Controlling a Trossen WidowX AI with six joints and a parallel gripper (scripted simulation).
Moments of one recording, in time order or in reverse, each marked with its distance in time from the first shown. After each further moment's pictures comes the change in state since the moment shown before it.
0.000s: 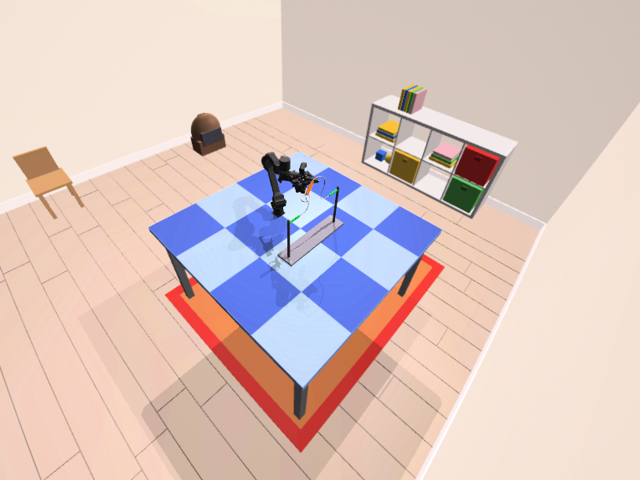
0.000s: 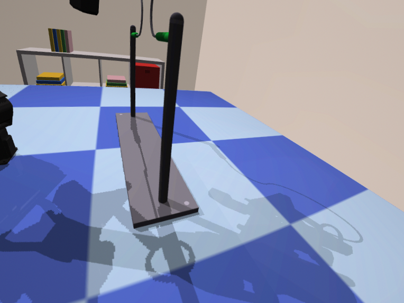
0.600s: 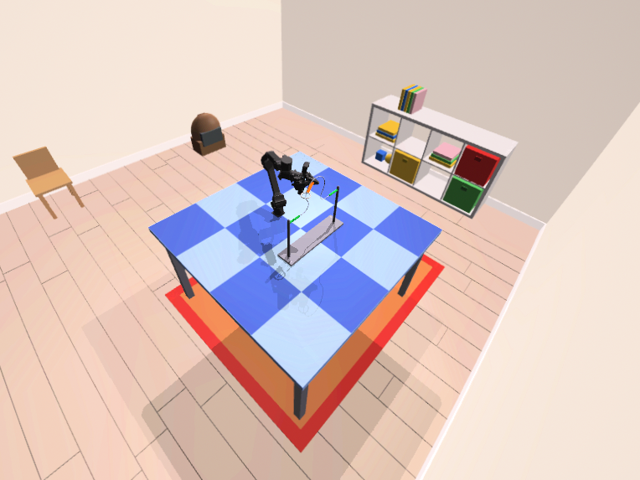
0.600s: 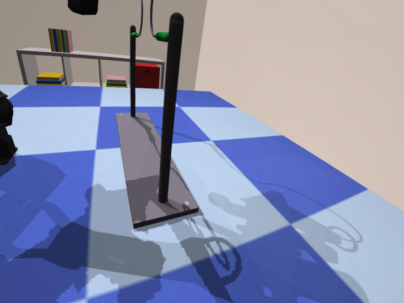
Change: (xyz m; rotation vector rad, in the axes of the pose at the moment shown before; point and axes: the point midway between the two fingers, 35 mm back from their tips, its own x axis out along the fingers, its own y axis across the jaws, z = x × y) arm 0.001 -0.010 0.000 -0.213 -0.019 -0.131
